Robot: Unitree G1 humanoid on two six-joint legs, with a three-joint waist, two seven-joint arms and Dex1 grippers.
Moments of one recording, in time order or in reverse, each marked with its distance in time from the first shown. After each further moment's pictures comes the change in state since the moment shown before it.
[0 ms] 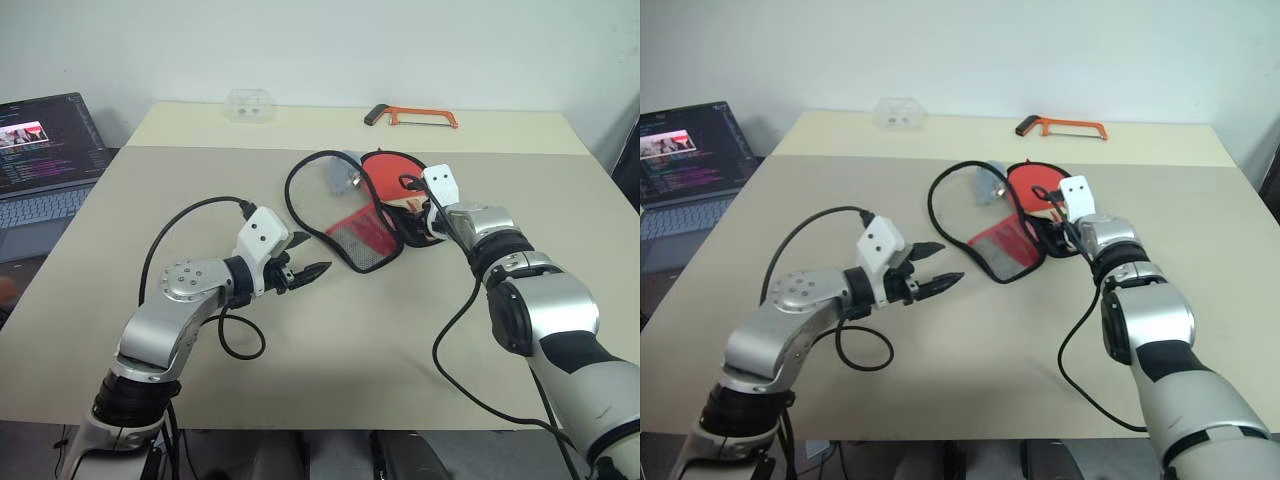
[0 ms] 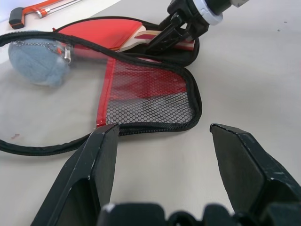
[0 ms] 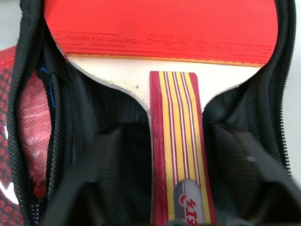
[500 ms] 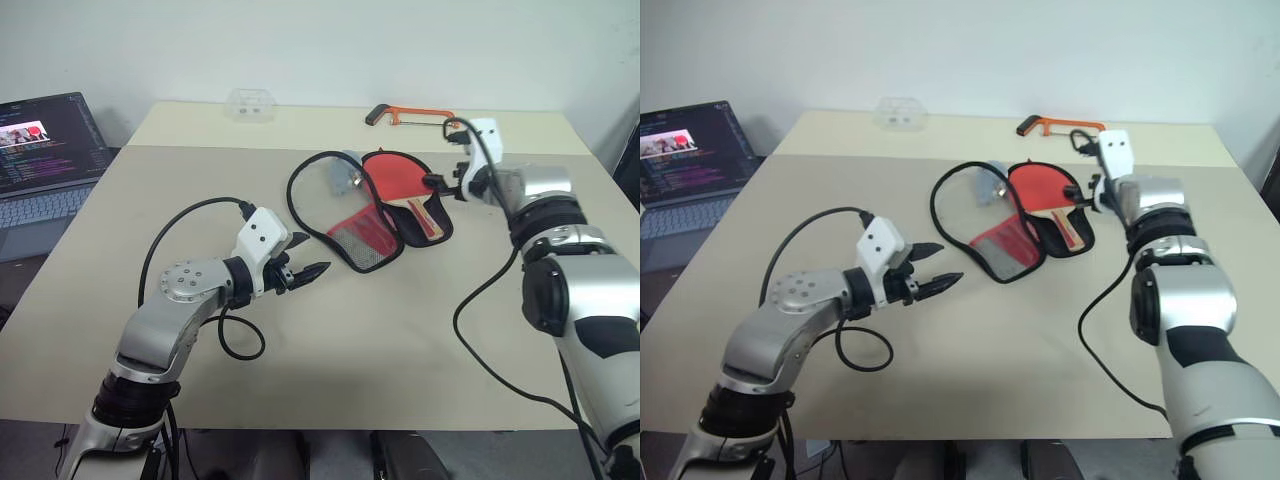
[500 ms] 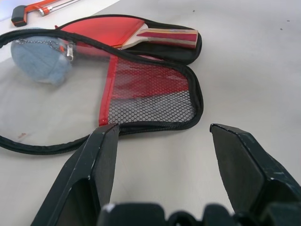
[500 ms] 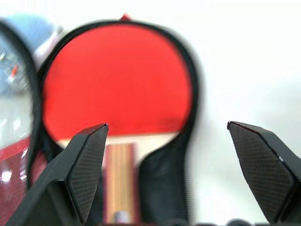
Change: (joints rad) left arm 0.003 0.000 -0.001 0.000 0.000 -0.001 0.001; right arm -0.090 -0.170 -0.061 -0.119 0.054 0.149 0.088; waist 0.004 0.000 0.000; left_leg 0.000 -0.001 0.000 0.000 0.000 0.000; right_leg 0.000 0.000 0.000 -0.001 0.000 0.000
